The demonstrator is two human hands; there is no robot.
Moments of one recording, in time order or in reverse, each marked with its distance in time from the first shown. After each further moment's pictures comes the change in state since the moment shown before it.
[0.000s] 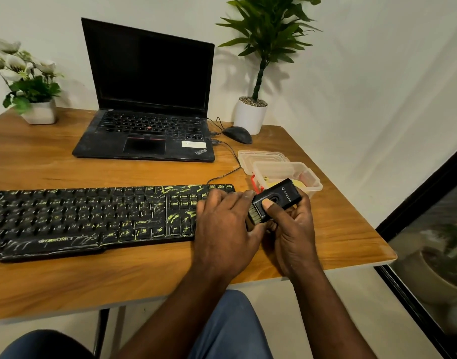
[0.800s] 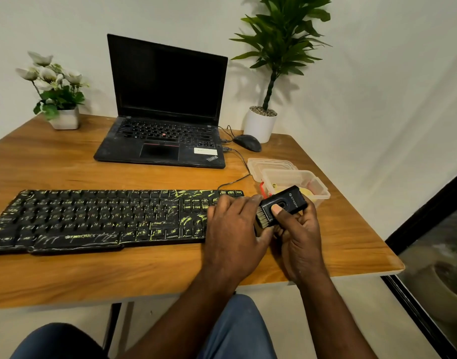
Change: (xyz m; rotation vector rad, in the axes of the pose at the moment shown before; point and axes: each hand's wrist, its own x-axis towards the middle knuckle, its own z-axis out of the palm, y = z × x) left_hand -0.001 0.001 -0.002 -0.015 -0.023 -0.033; right_hand -0.003 -0.002 0.002 0.056 -0.045 0.029
